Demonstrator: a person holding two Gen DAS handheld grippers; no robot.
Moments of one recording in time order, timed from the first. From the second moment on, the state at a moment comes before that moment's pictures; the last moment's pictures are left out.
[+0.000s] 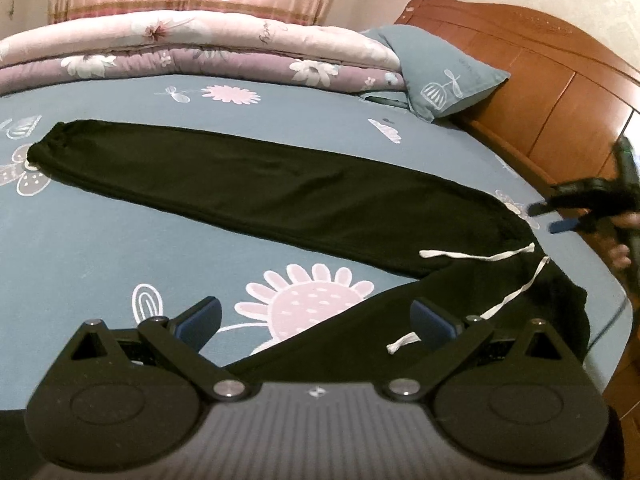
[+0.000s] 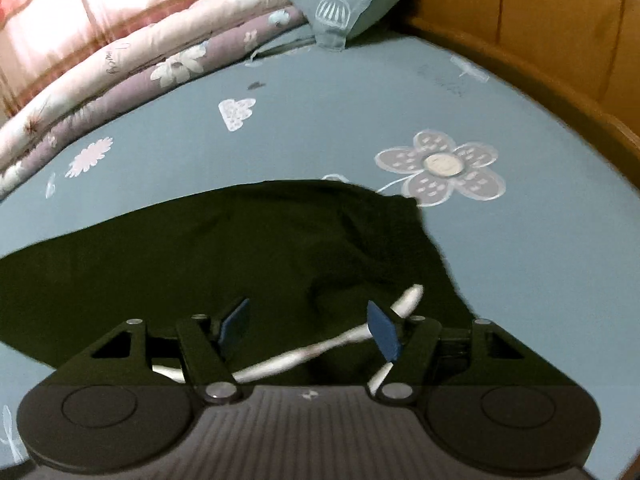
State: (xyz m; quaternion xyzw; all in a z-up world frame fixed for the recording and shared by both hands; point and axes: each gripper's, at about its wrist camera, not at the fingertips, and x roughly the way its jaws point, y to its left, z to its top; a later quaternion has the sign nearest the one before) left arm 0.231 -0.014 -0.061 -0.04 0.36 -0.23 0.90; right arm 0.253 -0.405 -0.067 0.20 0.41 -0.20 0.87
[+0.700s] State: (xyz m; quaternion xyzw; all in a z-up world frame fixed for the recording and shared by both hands) left arm 0.238 -0.021 -0.069 -0.03 0.37 -0.23 0.90; right arm 0.189 -0.411 -0.080 0.22 0.43 -0.22 0.85
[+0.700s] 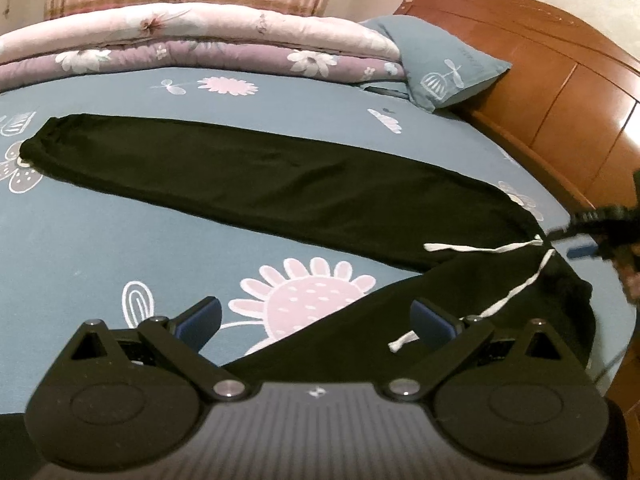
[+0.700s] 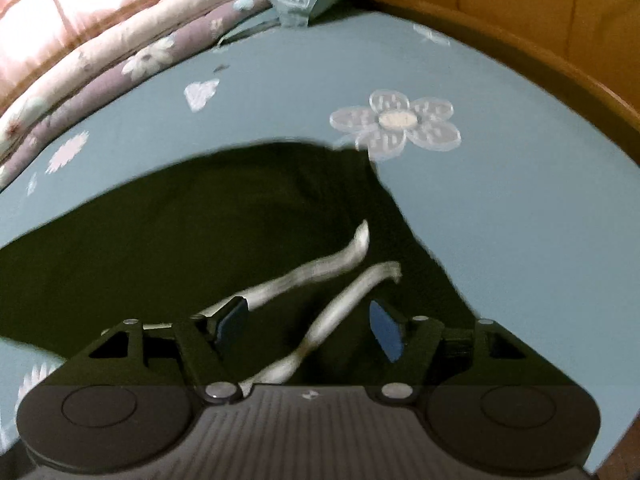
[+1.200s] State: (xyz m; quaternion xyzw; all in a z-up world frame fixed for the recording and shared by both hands) left arm 0.227 -0.022 -0.059 -0.03 0.36 -0.25 0.90; right arm 0.153 -0.392 -0.093 0.23 0.43 -0.24 0.84
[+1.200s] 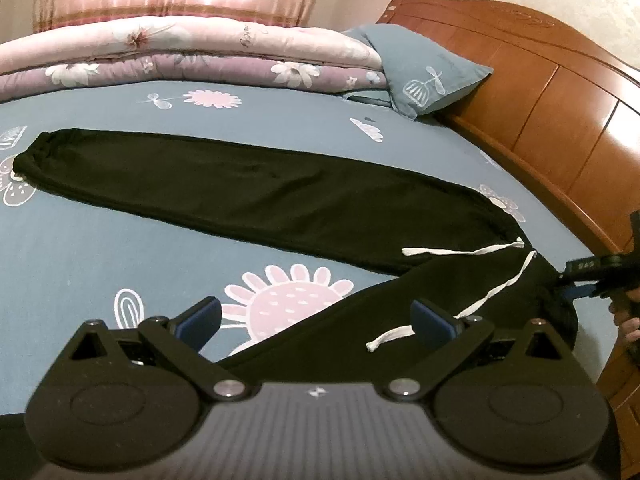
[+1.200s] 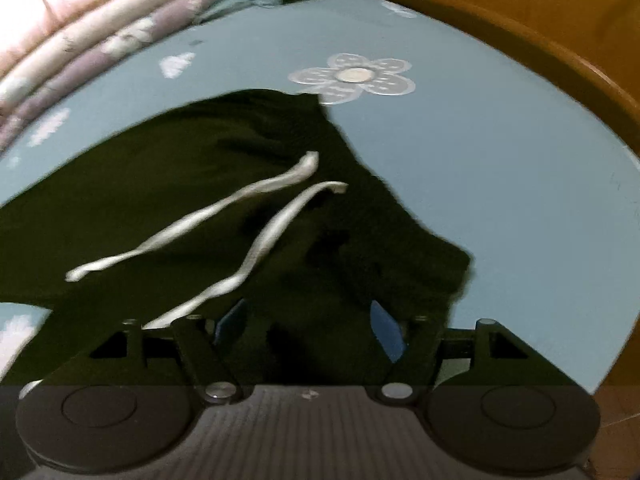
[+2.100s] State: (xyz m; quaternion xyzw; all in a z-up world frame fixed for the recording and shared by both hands) left arm 0.227 0.026 -0.045 -0.08 0.34 -0.20 0.92; right arm 0.144 -0.308 -0.111 0.17 0.47 -0.24 0.83
